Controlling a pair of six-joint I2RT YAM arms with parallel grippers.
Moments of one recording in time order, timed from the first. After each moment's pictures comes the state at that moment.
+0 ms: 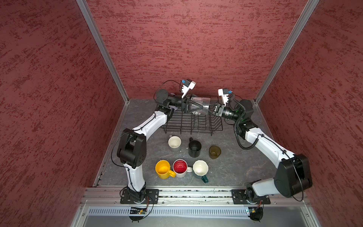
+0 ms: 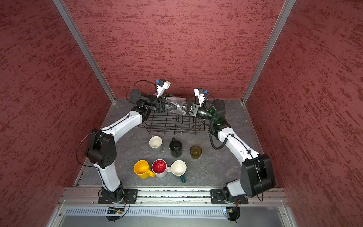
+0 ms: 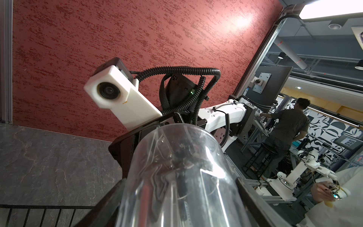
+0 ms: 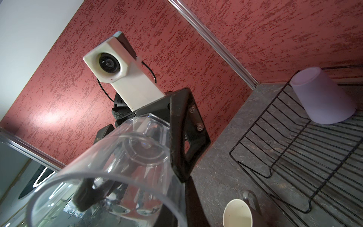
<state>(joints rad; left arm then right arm) -0.41 1.86 1.54 0.97 1.41 -1.05 0.33 1.44 1.09 0.54 -0.91 1.01</state>
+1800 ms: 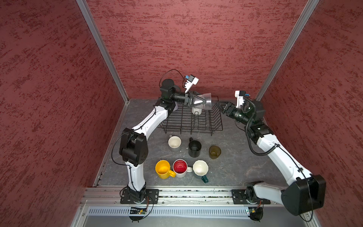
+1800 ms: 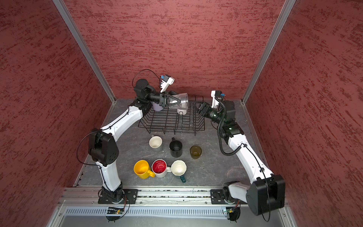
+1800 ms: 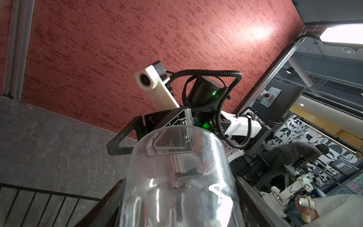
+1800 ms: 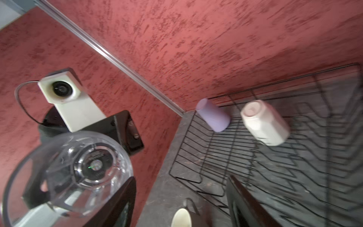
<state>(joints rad) -0.41 1.91 1.76 0.37 1.35 -0.77 0.21 1.21 1.05 0.05 -0.49 0.77</state>
